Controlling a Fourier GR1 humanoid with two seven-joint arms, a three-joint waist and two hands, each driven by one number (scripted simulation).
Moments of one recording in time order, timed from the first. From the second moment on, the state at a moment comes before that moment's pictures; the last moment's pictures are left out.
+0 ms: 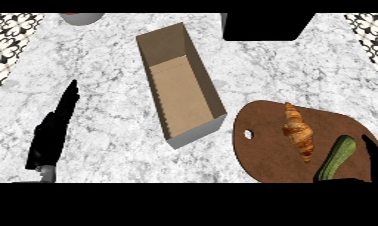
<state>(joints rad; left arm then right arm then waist) 0.03 0.31 -0.06 -1.54 -0.07 0.16 0.07 0.27 -0.37 0.01 -1.86 0.53 0.01 0.97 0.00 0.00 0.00</state>
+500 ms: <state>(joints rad) 0.01 0.26 -0.03 -1.55 -0.12 0.13 0.09 0.24 -0.30 -0.02 -1.80 0.58 0.03 0.92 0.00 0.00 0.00</state>
